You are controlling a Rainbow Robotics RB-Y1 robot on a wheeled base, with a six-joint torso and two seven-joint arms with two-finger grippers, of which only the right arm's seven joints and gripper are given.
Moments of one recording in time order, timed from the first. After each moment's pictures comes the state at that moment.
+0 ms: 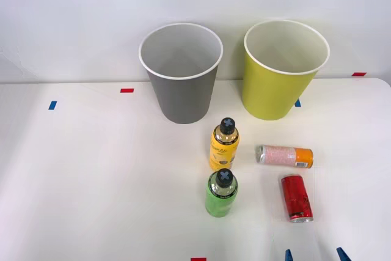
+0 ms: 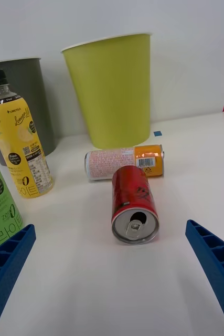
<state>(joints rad) 0.93 -0.23 0.33 -1.68 -0.07 -0.92 1.45</state>
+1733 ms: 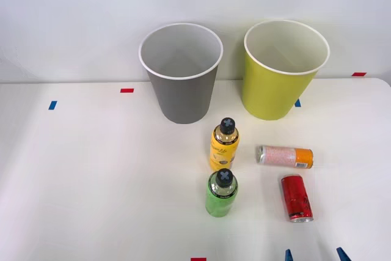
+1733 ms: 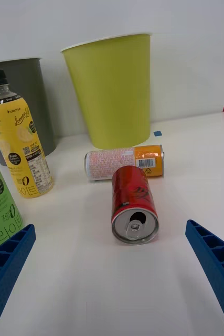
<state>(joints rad) 0.93 -0.23 0.33 -1.68 -0.07 -0.92 1.45</state>
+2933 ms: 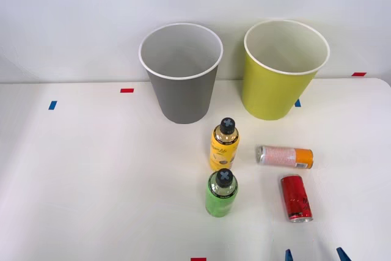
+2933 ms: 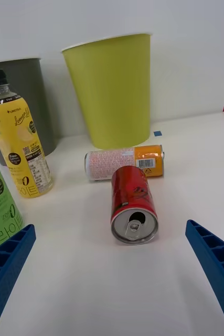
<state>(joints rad) 0.92 -0.23 0.33 -1.67 -0.07 -0.91 1.45</state>
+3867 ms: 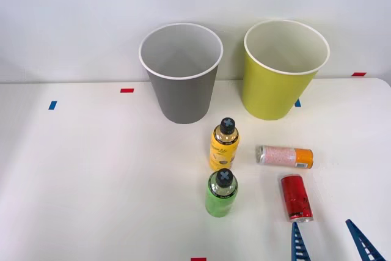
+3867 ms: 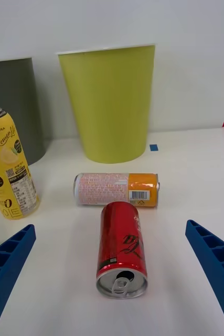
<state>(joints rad) 1.00 -0.27 0.29 -2.05 -0.08 -0.54 1.51</state>
